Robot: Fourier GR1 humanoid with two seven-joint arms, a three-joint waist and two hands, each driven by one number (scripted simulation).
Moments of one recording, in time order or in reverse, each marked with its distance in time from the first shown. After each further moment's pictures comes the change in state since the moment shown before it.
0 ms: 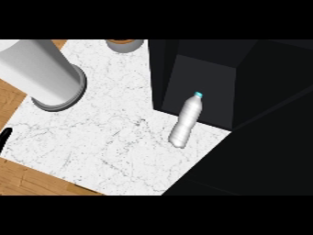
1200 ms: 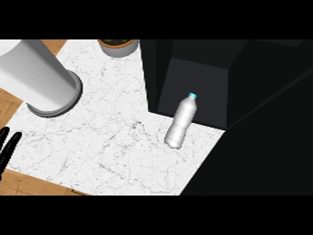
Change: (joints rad) left arm 0.018 -0.037 -0.047 -0.020 -0.043 0.058 -0.012; right arm 0.185 -0.109 -0.013 -0.082 0.169 -0.021 -0.146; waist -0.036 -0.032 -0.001
